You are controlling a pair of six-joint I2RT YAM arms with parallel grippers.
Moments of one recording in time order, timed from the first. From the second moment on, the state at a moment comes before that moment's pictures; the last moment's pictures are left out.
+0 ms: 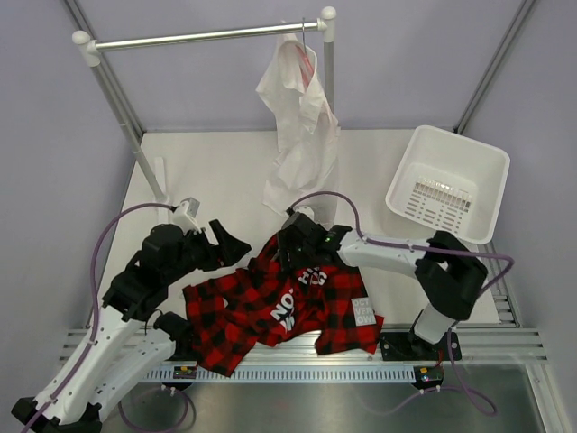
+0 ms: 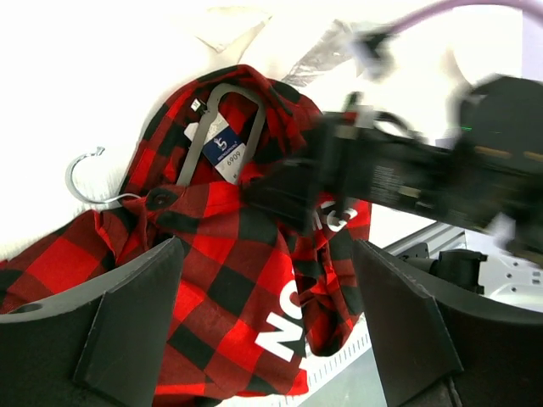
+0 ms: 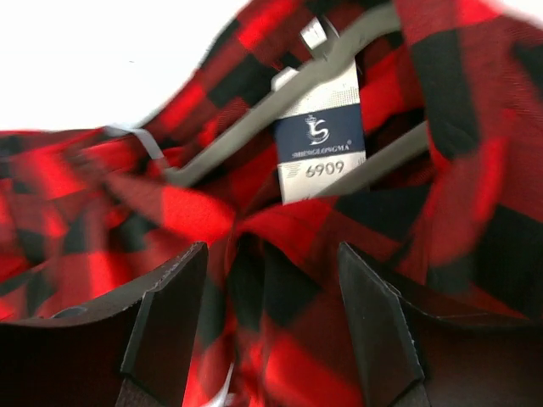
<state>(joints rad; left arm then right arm) -0.52 0.58 0.73 -0.63 0.14 -0.74 0.97 1.61 1.02 -0.33 0.11 0.71</state>
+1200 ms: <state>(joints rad) -0.52 0.57 0.58 -0.67 0.06 -0.76 0.97 1.36 1.21 -0.40 0.36 0.68</state>
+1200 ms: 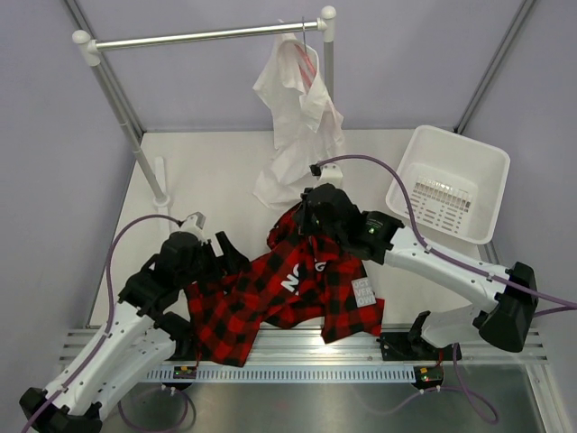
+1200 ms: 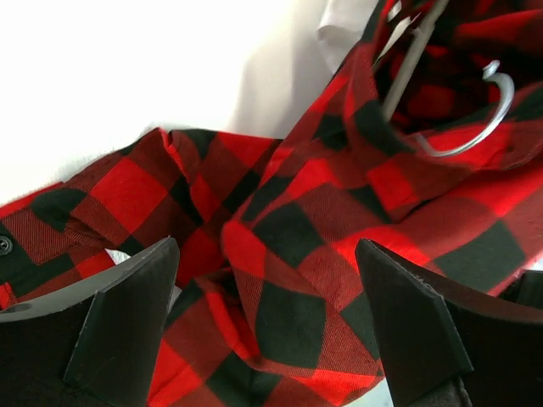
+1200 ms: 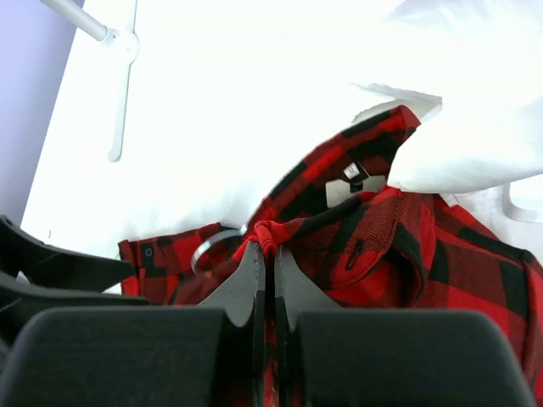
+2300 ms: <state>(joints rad) -0.52 0.95 0.62 -0.08 0.39 -0.66 0.97 1.29 1.18 -0.44 0.33 0.63</state>
